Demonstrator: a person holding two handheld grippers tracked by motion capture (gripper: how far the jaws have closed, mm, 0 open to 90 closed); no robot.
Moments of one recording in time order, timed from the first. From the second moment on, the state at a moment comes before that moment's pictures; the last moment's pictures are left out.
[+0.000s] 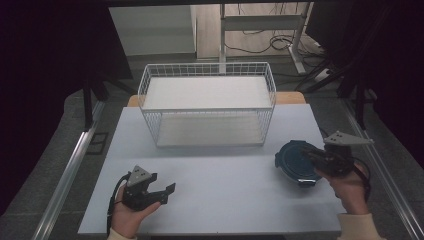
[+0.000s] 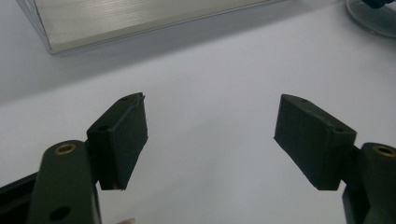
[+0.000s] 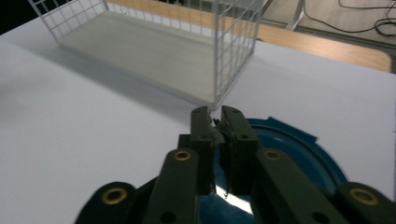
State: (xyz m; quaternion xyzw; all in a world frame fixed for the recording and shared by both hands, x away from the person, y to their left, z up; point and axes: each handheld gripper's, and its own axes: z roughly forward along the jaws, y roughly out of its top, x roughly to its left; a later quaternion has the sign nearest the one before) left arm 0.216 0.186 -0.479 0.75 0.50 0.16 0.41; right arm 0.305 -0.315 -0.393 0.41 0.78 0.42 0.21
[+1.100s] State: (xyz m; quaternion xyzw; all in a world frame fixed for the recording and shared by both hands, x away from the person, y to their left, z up) left arm 0.216 0.187 -0.480 0.75 0.50 0.16 0.41; right arm 0.377 -0.369 -0.436 0.51 0.77 0.29 0.24
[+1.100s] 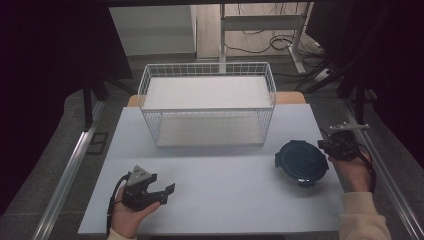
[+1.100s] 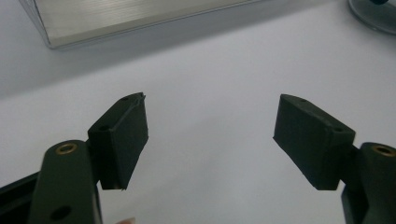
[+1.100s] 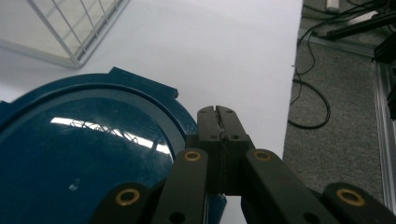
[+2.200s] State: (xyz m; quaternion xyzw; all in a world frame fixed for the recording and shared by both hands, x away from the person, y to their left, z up) left arm 0.217 0.186 -0.483 0.75 0.50 0.15 0.40; right arm 0.379 -0.346 -0.452 0.49 0.81 0.24 0.20
